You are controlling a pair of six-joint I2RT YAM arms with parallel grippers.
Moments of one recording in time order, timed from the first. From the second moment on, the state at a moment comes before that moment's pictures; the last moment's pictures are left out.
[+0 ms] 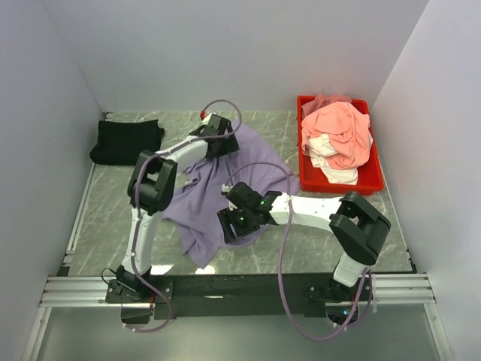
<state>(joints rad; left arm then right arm) -0.46 2.23 1.70 -0.34 -0.19 -0.72 0.96 1.68 0.99 -0.38 -0.17 0.50</state>
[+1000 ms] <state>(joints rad) -0.43 1.21 0.82 -0.47 -0.26 -0.89 1.09 1.59 1.16 -0.39 -0.09 0.36</state>
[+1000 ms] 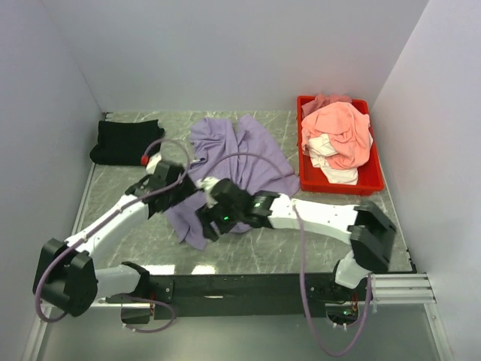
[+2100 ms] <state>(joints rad) -0.18 1.31 0.57 -0.29 -0.12 -0.99 1.23 2.01 1.39 -0.38 0.07 0.31</state>
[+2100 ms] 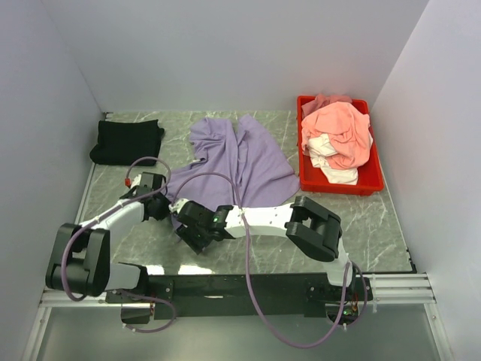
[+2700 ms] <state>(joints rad) -0.18 1.34 0.60 -0.32 -0.13 -0.98 1.23 2.00 1.34 -0.36 0.14 0.34</state>
